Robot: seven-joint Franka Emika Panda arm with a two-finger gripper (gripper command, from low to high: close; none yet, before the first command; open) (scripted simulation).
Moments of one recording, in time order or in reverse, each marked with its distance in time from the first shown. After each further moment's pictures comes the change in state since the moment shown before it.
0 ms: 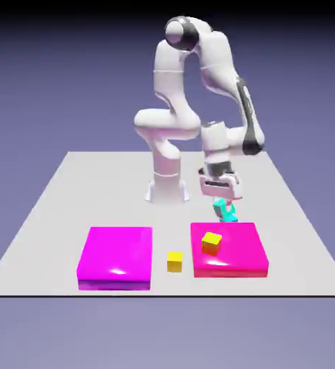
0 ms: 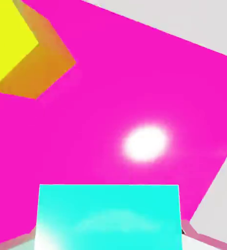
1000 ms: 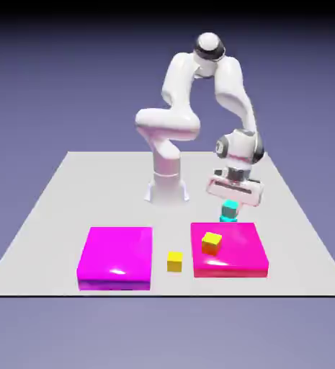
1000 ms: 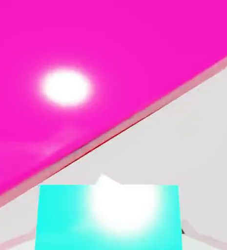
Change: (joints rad) arm -0.253 -0.454 0.654 0.021 -0.192 -0.385 0.202
